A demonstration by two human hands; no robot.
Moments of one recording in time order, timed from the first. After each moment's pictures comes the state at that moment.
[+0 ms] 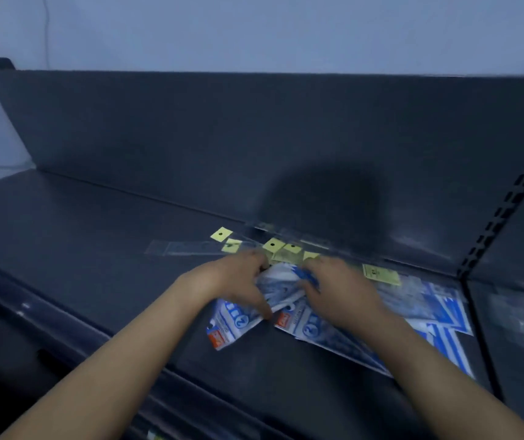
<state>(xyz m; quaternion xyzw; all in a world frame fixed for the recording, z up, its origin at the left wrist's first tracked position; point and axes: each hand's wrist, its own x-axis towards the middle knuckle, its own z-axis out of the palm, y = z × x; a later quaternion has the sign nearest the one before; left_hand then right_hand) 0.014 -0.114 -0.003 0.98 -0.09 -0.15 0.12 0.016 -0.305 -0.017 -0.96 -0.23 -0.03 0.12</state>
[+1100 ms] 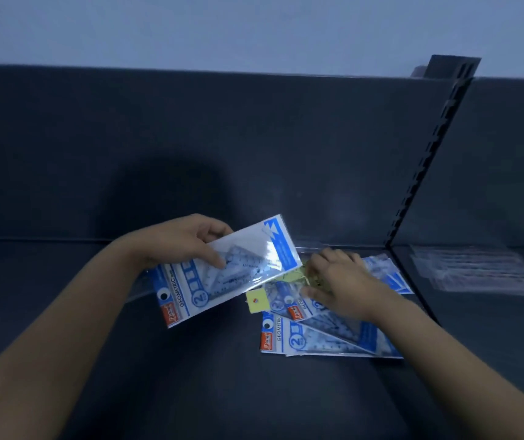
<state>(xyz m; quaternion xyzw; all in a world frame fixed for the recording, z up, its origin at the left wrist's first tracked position) 0.096 -0.074 0.045 0.81 -0.24 -0.31 0.43 0.024 -0.357 -0.029 -0.99 -0.12 -0.02 0.05</state>
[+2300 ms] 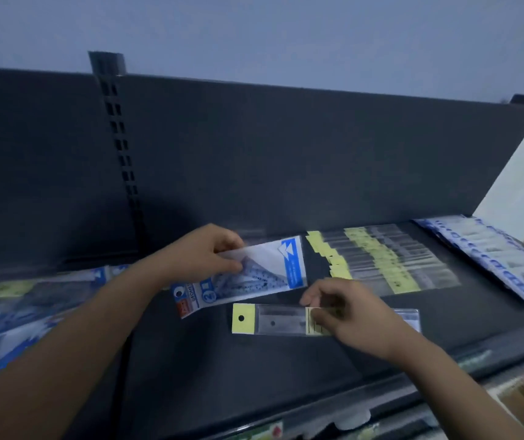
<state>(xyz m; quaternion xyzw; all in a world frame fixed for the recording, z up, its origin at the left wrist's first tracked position) -0.020 -0.511 0.036 0.82 -0.39 -0.18 0.38 -0.187 -0.723 0.001 -0.94 -0.01 -0.07 0.34</state>
